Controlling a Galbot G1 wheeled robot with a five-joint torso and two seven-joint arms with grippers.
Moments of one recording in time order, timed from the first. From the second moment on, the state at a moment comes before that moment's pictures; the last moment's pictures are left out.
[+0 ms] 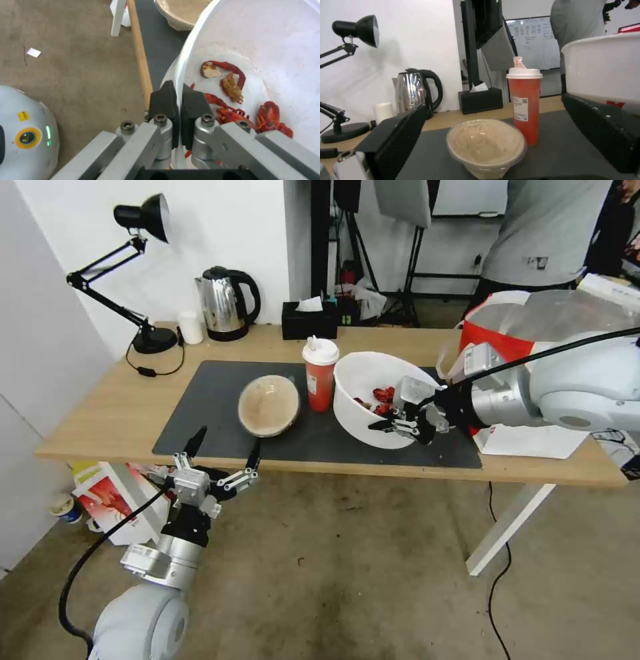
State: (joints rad) left arm 1.61 -1.37 -0.57 -2.22 -0.21 -0.15 0.18; right arm -1.64 -0.62 0.98 2.12 1.33 -0.17 -0.31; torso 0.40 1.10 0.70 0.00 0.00
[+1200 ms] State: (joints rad) left arm 1.60 -1.36 -0.55 -2.22 -0.20 -0.17 0.19; right arm -1.39 -0.62 0.99 1.95 1.38 -0.12 -0.42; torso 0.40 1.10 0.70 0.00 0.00
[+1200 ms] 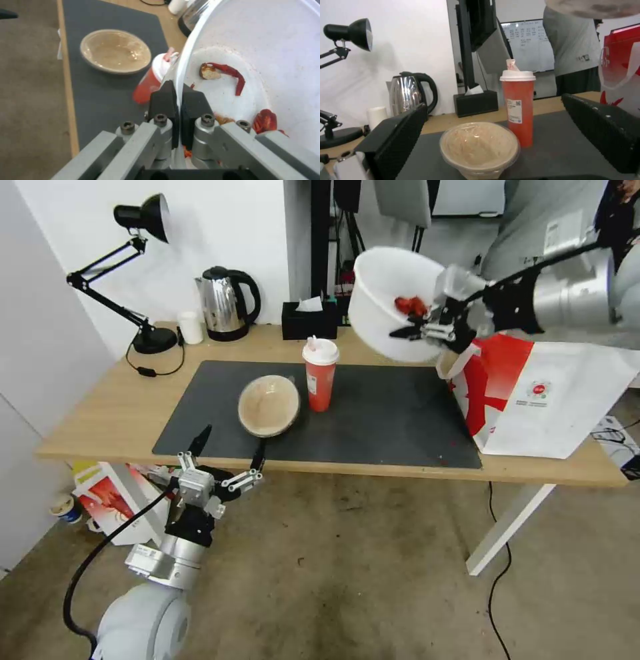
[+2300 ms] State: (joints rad) left arm 1.61 -1.37 -0.55 -2.21 -0.18 -0.18 0.19; right arm -1.36 -0.42 0.90 1.72 1.25 -0.10 -0.44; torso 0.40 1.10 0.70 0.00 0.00
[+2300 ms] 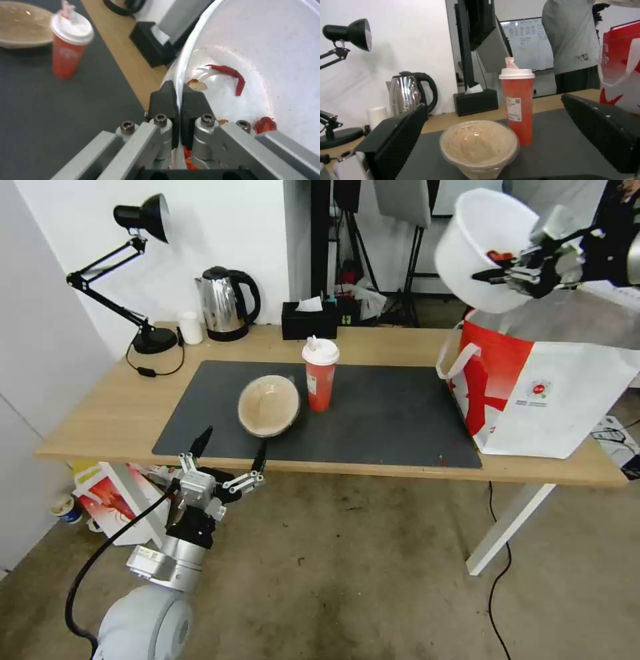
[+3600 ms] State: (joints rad) left arm 1.61 -1.37 -0.55 -2.19 -0.17 -0.20 0.19; right arm -1.42 -0.31 0.87 1.52 1.07 -0.08 -0.54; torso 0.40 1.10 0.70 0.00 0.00
